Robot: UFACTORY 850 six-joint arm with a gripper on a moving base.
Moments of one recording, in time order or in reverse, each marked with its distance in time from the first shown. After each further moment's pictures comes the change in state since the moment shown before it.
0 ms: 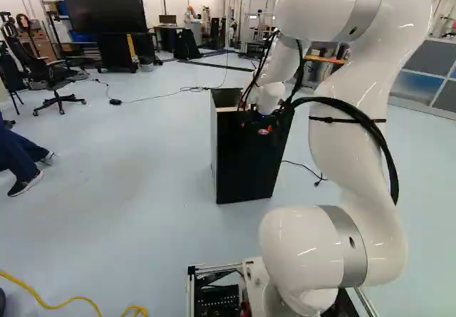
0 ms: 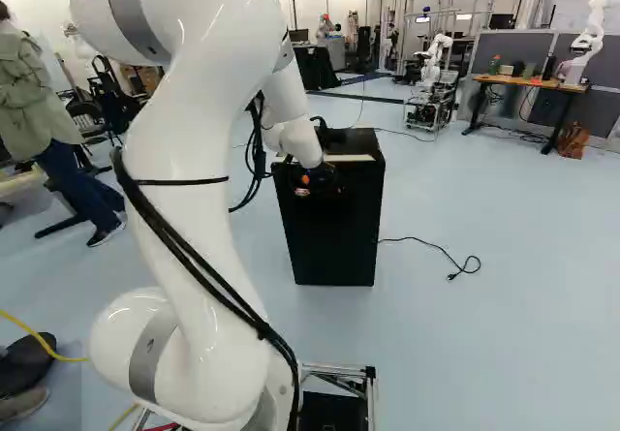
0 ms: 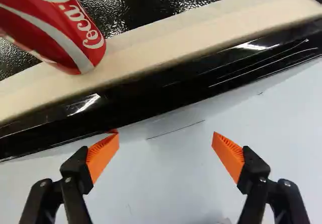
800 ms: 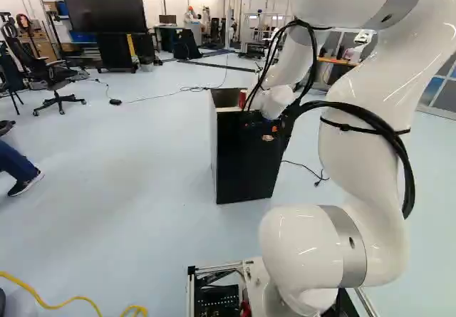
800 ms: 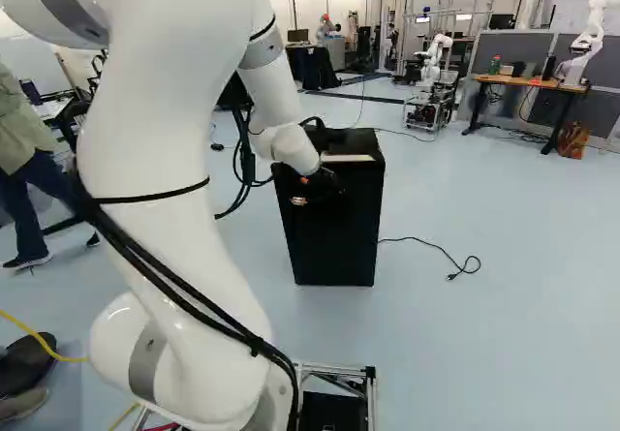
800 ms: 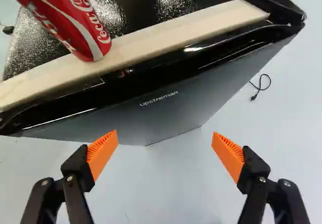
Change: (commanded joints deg) arm -0.5 9.2 11.8 0.0 10.6 0.0
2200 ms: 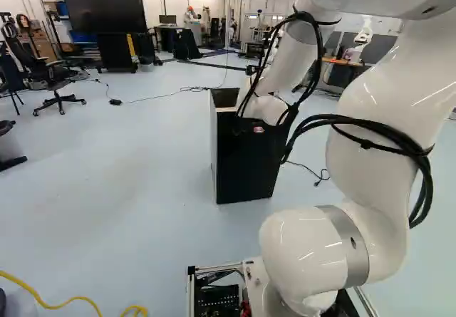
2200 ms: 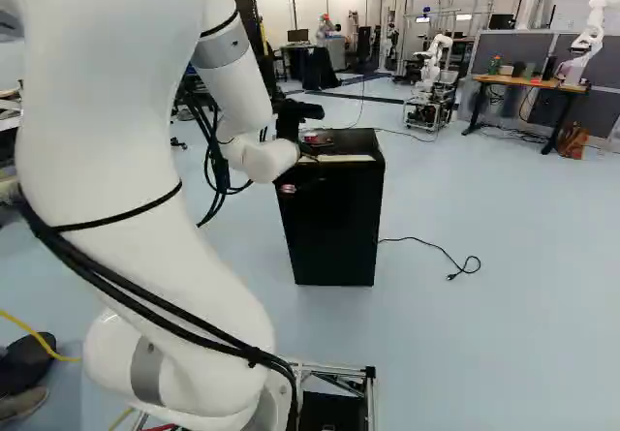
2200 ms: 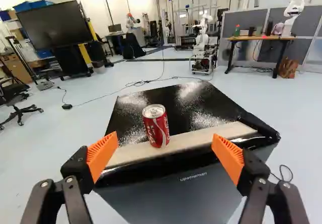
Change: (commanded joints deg) arm 6.0 6.9 8.0 -0.6 37.6 0.0
